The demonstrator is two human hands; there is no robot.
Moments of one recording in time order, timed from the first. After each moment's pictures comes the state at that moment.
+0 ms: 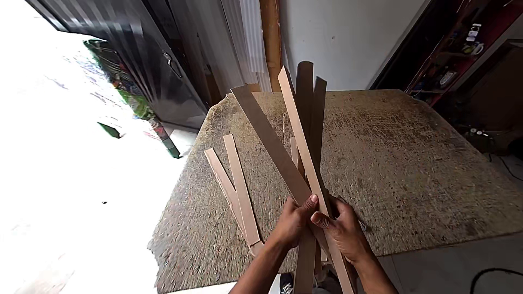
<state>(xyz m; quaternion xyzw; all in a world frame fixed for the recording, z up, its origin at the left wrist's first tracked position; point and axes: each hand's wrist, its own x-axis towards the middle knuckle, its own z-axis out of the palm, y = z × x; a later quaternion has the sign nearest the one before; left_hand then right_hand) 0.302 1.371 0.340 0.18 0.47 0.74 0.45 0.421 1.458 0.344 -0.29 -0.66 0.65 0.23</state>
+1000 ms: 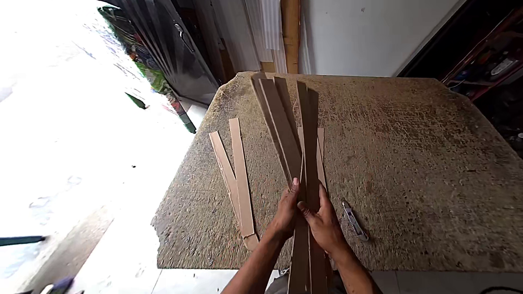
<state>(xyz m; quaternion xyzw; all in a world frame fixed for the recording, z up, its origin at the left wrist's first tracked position) 0.280 1.414 0.302 0.10 0.57 0.72 0.39 0.380 1.497 0.291 -0.29 -0.70 0.63 0.16</state>
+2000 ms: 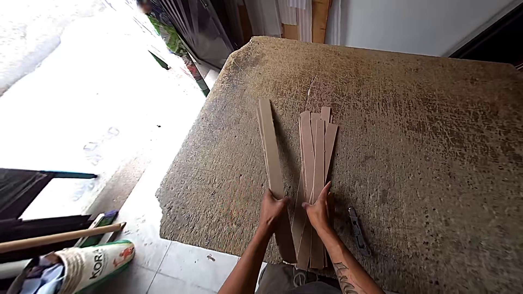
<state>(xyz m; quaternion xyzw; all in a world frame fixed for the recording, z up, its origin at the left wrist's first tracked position) 0.241 1.397 0.168 -0.05 0.87 0.39 0.30 0.327 1.537 0.159 -0.47 -0.80 0.36 -0.10</state>
